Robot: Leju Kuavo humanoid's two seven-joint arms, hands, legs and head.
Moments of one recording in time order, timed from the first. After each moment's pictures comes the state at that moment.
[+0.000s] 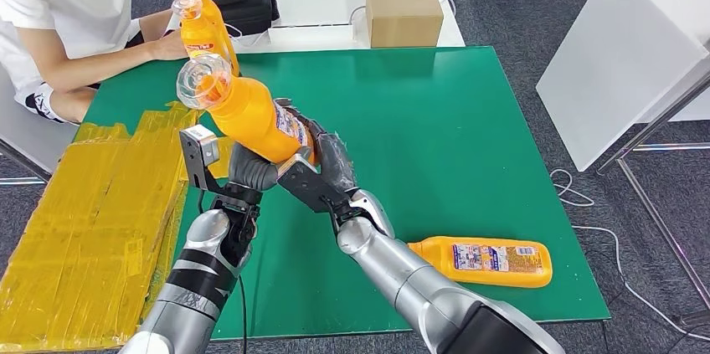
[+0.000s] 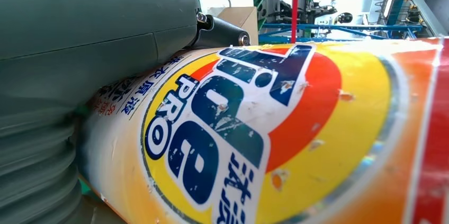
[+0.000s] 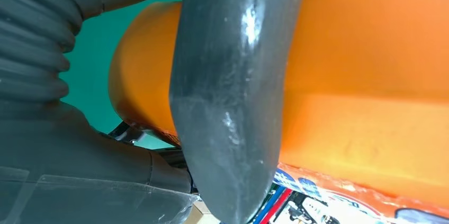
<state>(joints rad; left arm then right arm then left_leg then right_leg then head) -0.45 -0.28 -0.16 -1.08 0.02 -0.18 -0.41 -0.71 0.36 0.84 -0.55 0.01 -0.42 -0.38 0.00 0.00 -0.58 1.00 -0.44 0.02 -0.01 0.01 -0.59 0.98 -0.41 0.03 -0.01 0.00</state>
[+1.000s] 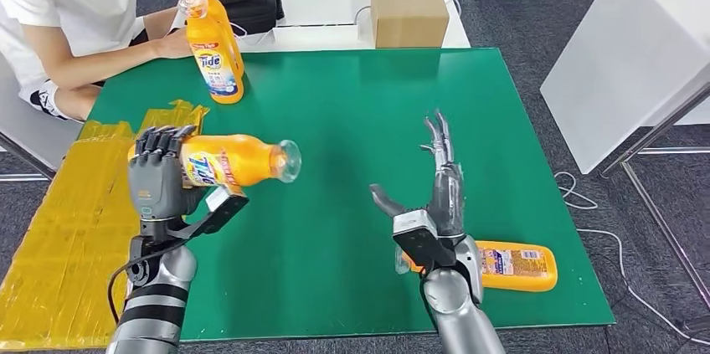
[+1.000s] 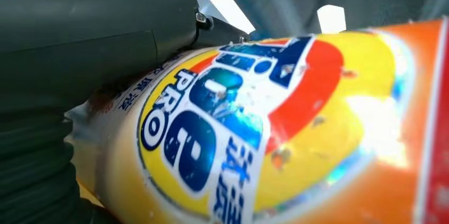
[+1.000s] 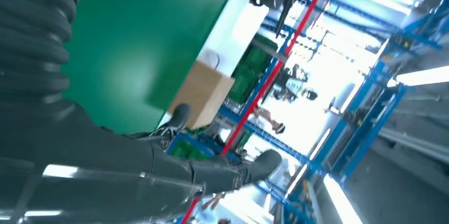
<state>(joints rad) -0.29 -0.22 0.16 -1.23 -1.16 0.73 -0.44 -0.13 0.23 0.23 -1.45 0.55 -0.33 -0.40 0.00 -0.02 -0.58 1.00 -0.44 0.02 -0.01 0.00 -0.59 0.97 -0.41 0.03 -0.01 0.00</state>
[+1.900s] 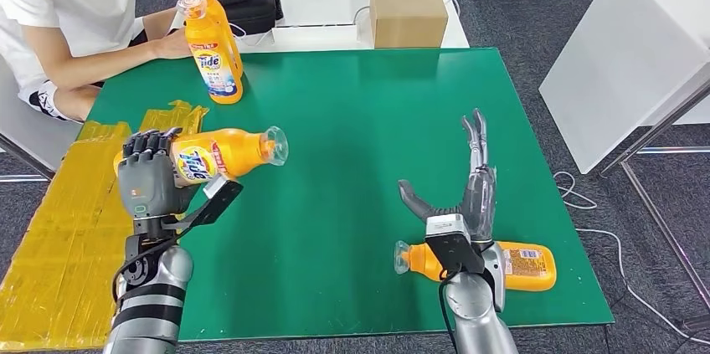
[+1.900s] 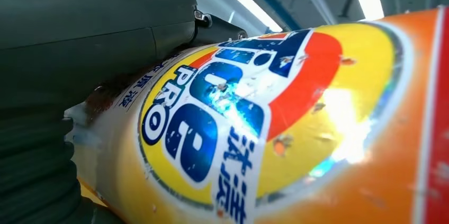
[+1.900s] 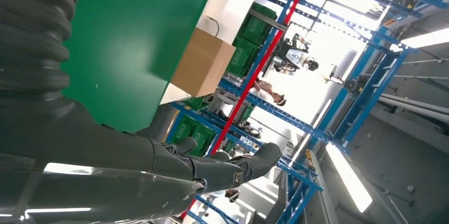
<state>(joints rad) -0.30 -0.22 0.21 -1.23 -1.42 0.70 -0.25 -0.09 0.23 0.15 -1.55 0.53 -0.33 -0.42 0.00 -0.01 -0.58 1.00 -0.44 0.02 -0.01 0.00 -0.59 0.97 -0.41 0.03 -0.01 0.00</state>
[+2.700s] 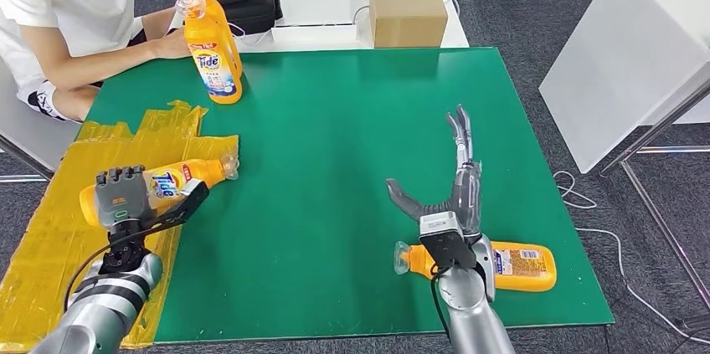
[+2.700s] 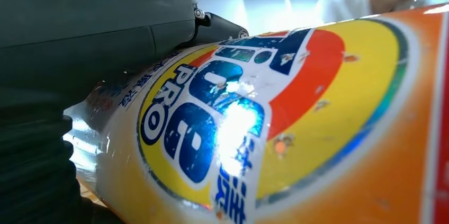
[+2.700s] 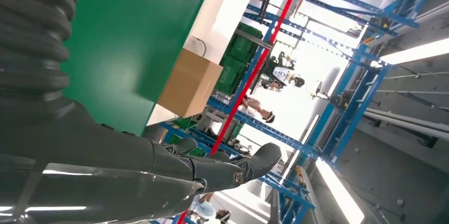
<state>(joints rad) -0.50 0.11 0.02 -0.59 -1.57 0.70 0.33 -0.14 0.23 0.19 -1.48 0.47 -0.31 -0.47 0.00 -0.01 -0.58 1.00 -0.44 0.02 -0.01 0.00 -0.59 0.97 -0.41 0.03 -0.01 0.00</state>
